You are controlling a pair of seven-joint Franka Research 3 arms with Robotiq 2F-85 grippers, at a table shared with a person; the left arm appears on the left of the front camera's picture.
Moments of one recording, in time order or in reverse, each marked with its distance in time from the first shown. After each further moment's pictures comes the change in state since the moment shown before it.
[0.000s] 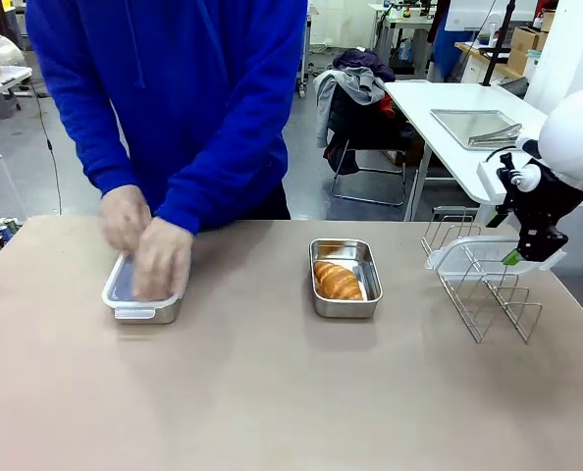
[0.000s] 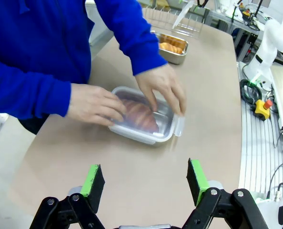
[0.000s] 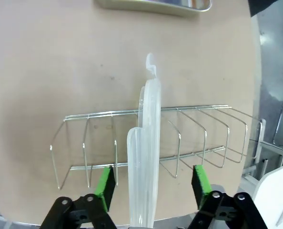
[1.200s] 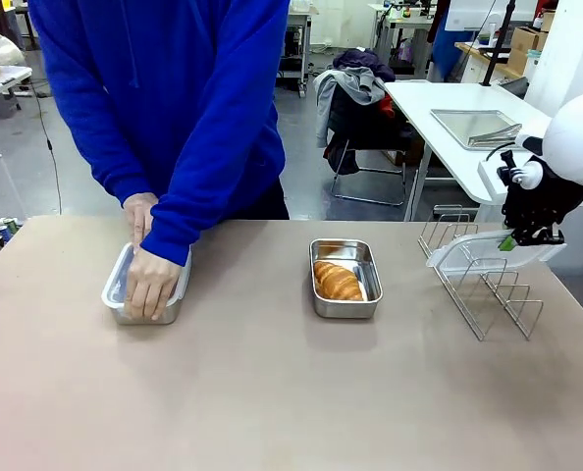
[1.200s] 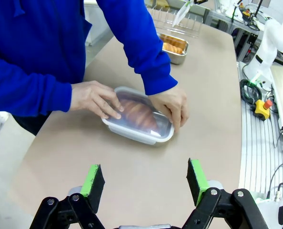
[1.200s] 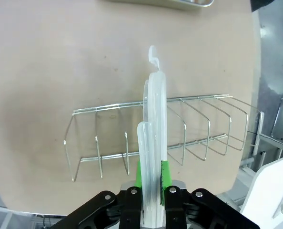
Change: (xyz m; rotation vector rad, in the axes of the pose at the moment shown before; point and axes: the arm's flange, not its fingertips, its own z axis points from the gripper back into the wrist) left arm 0.000 0.000 0.000 0.000 0.000 0.000; right arm 0.008 0.005 0.019 0.000 0.056 0.011
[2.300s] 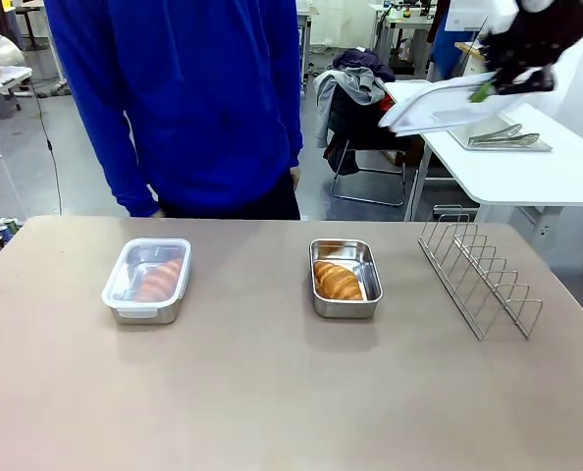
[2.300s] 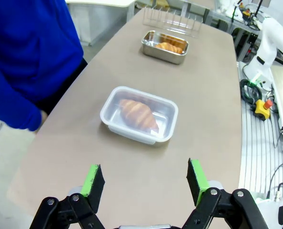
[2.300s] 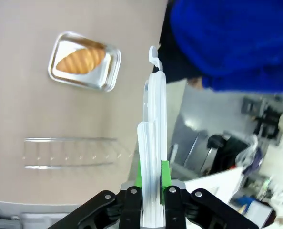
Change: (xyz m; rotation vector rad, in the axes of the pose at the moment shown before) left arm 0.000 0.000 0.000 0.000 0.000 0.000; right arm 0.132 -0.045 0.191 -0.344 -0.125 0.295
